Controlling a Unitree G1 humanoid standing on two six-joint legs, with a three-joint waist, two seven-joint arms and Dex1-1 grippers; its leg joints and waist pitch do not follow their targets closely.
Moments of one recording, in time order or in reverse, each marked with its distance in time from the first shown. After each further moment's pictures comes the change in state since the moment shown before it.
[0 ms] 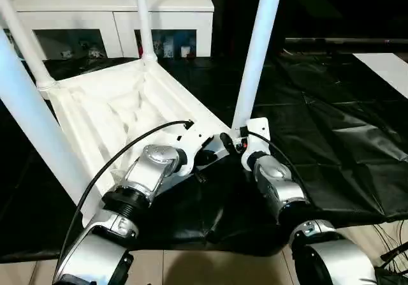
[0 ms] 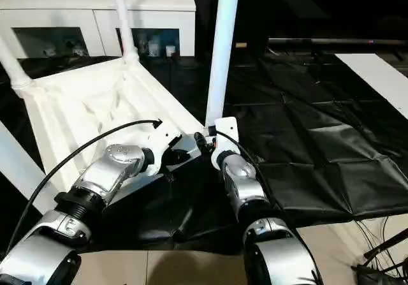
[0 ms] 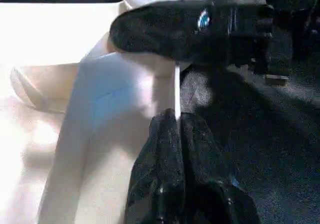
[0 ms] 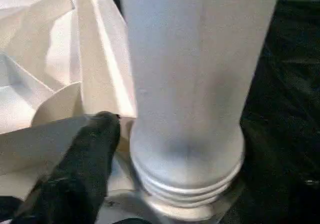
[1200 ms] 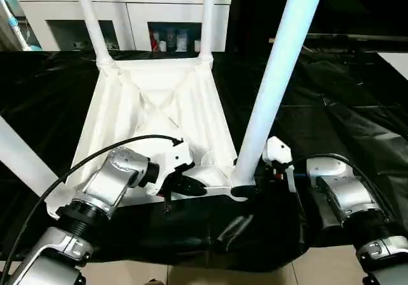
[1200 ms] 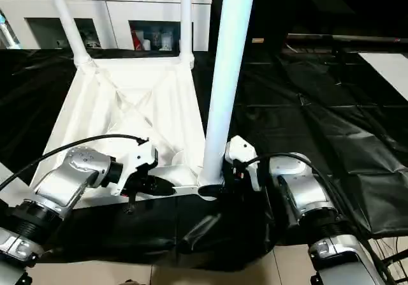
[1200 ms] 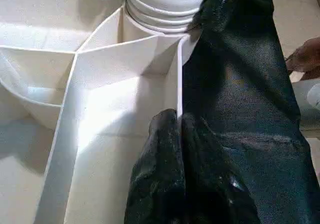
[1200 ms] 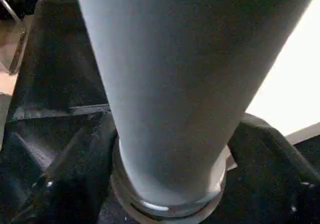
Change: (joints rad) left arm 0.148 0.276 -0.107 -0.297 -0.091 -0.025 -0.549; right arm 0.163 -0.417 0.242 -0.442 0.061 0.127 1.016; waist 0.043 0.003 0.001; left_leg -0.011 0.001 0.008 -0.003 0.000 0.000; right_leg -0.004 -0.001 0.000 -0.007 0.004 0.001
